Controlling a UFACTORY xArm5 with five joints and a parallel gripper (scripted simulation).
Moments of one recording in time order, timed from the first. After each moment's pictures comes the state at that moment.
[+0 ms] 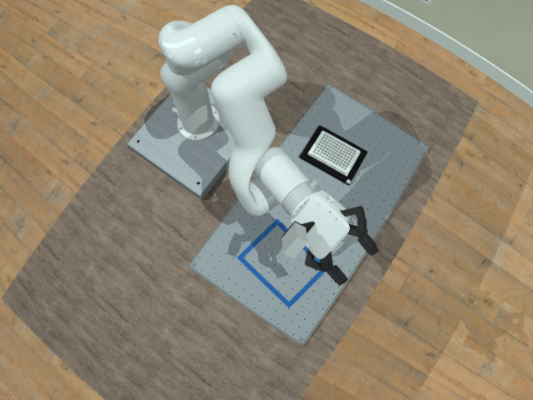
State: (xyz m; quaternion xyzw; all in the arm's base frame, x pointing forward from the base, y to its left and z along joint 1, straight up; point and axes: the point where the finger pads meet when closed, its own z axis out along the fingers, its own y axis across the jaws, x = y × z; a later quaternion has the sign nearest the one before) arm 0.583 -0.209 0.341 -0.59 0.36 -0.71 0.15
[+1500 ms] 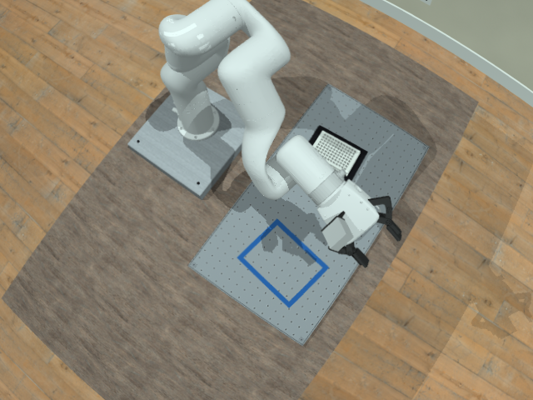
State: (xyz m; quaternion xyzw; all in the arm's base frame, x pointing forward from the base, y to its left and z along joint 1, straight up) arm 0.612 -0.138 0.284 -0.71 0.34 -0.60 0.14
